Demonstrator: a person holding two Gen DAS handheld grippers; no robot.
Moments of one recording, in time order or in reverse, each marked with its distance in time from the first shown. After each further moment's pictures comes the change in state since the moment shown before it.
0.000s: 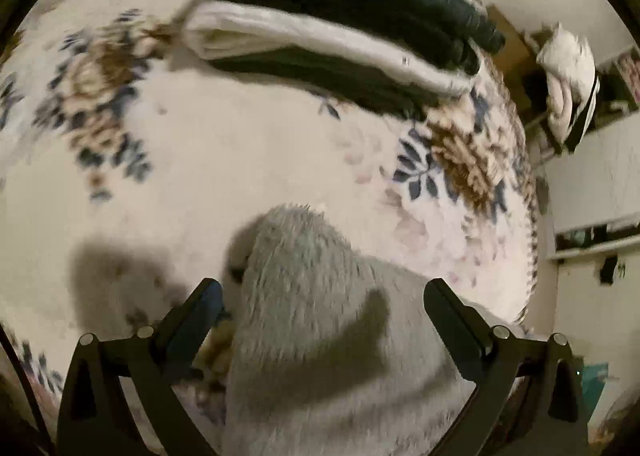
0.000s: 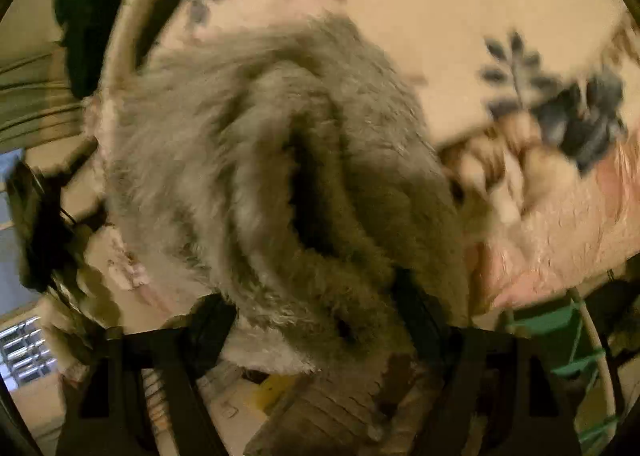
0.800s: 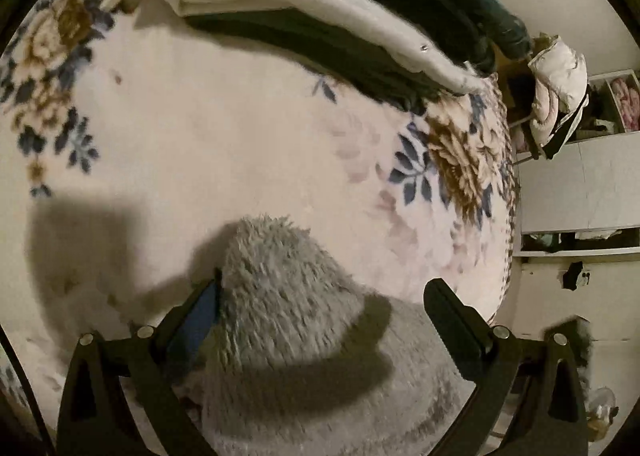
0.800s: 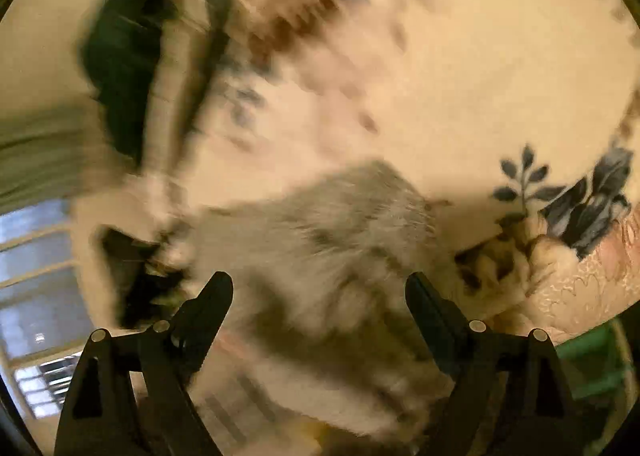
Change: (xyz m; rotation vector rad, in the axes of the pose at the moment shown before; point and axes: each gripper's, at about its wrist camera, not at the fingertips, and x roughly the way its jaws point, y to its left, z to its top) left arm 0.029 0.024 0.017 -0.091 0.094 -0.160; right arm -0.029 0.000 0.064 0.069 -0.032 0.143
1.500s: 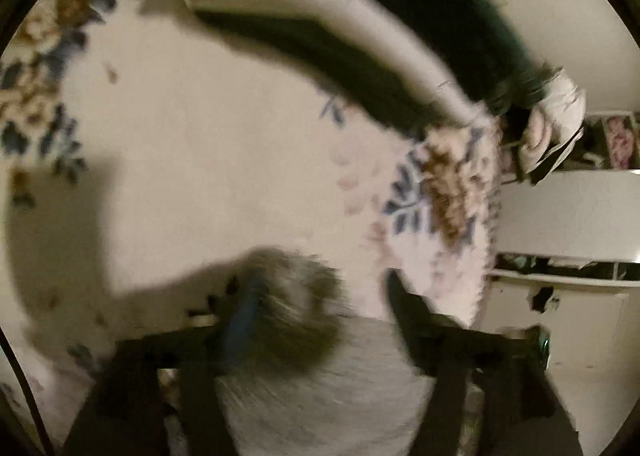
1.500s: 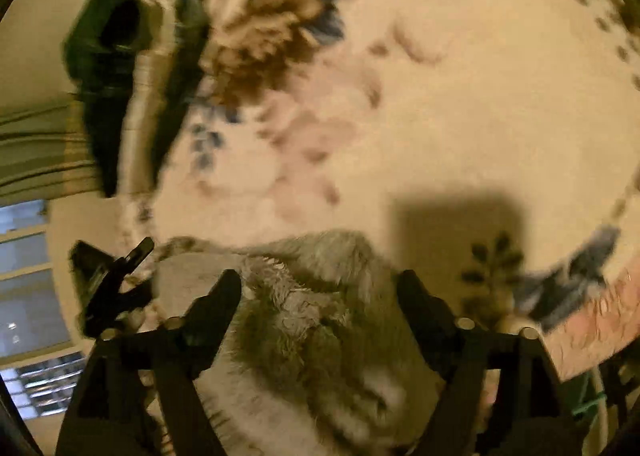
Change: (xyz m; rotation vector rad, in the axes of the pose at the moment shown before) left arm -0.019 0.015 0.018 -0.121 -0.012 -0.106; right arm -0.043 -0.017 0.034 -0.075 -0.135 -0.007
